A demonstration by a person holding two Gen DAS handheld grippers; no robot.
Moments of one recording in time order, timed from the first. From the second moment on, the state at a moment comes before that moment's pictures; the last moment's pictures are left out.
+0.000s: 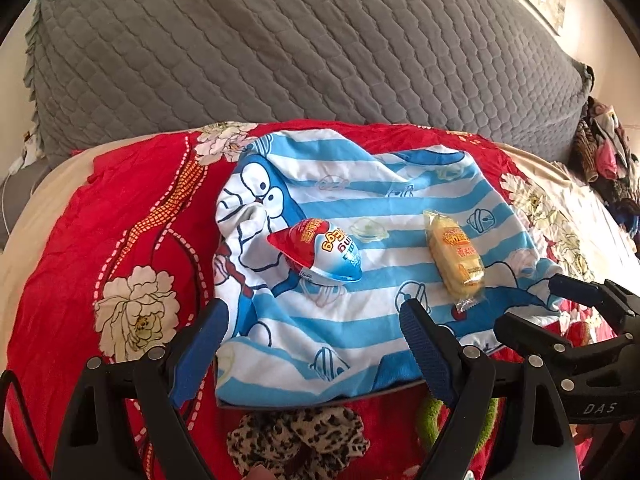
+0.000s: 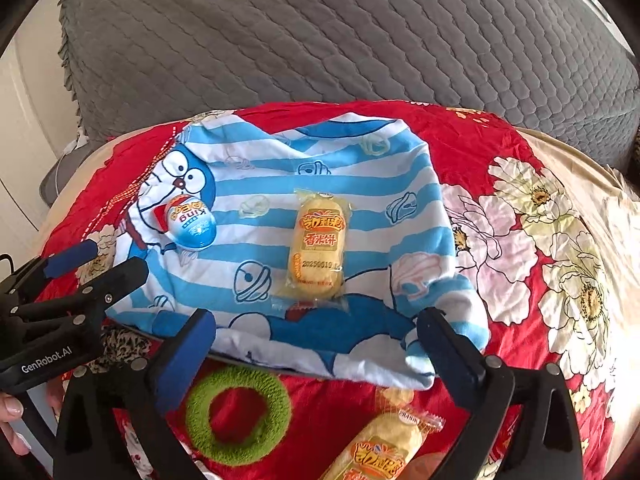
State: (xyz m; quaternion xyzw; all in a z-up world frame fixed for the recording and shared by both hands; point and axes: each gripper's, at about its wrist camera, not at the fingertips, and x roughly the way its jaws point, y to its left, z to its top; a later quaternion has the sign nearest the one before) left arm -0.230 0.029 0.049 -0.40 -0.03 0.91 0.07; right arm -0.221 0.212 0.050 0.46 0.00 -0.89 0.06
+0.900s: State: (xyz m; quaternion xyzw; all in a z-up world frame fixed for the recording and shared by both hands) left arm -0.141 0.019 0.058 -0.40 -0.01 0.91 0.08; right arm -0.121 0.198 0.064 0.45 0.02 -0.89 0.07
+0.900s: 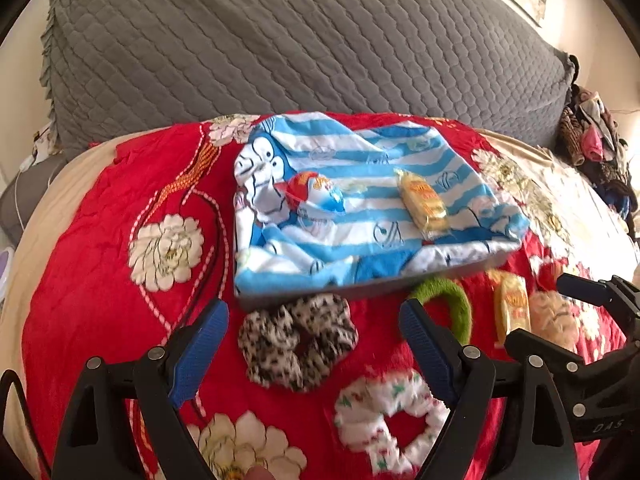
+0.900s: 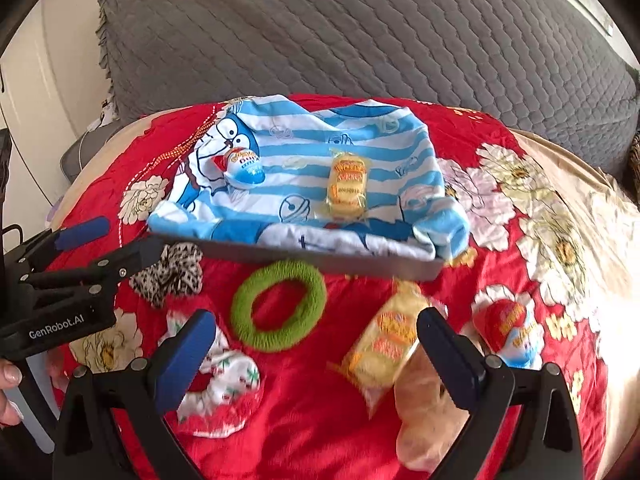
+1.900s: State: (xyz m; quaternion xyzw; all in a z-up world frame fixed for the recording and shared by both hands) left arm -0.060 0.047 0.068 -0.39 0.01 0.91 0.12; right arm -0.039 0.234 0.080 0.45 0.00 -0.89 0.04
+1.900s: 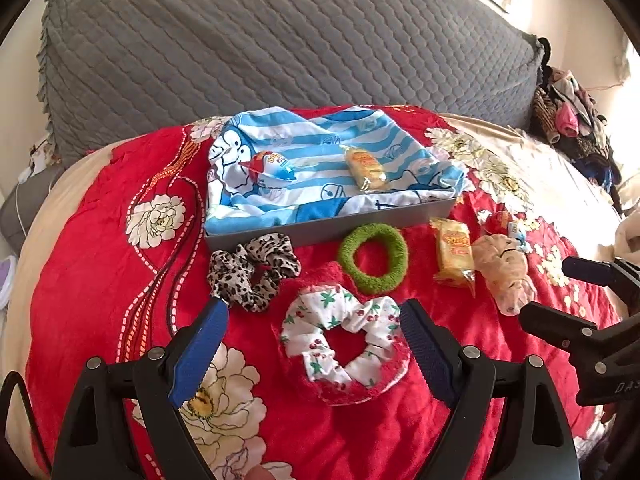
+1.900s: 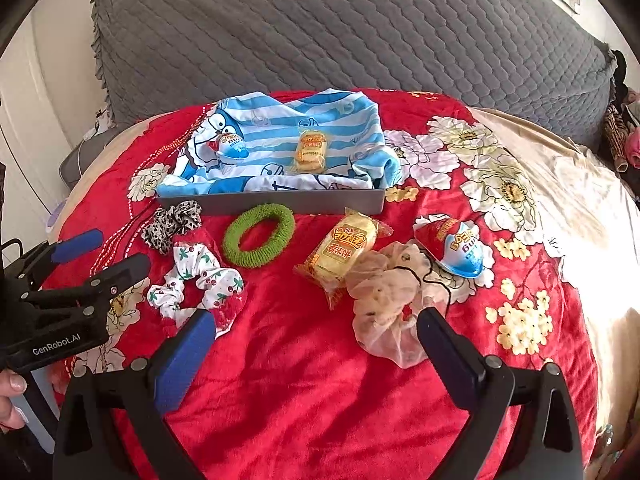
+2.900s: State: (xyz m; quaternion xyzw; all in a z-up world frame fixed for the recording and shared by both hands) left arm -0.058 0.065 0.039 -0.41 0.03 0.90 0.13; right arm -0.038 0.267 0.061 0.46 -0.01 -0.89 0.02
